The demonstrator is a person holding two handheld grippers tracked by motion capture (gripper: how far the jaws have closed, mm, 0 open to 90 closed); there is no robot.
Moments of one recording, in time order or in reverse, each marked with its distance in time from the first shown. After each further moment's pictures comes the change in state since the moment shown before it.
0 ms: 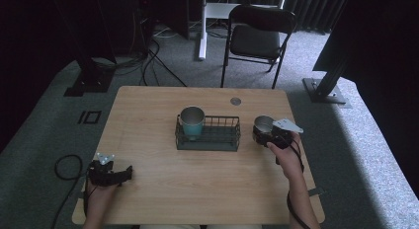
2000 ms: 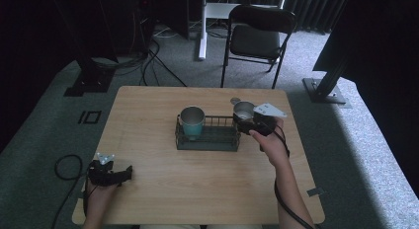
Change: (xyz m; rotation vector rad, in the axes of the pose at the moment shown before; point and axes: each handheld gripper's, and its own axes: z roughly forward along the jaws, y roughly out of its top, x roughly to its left) left arm 0.000 0.000 0.000 -0.001 -0.004 0.003; right arm 0.058 0.067 0.007 -0.067 0.136 -0.073
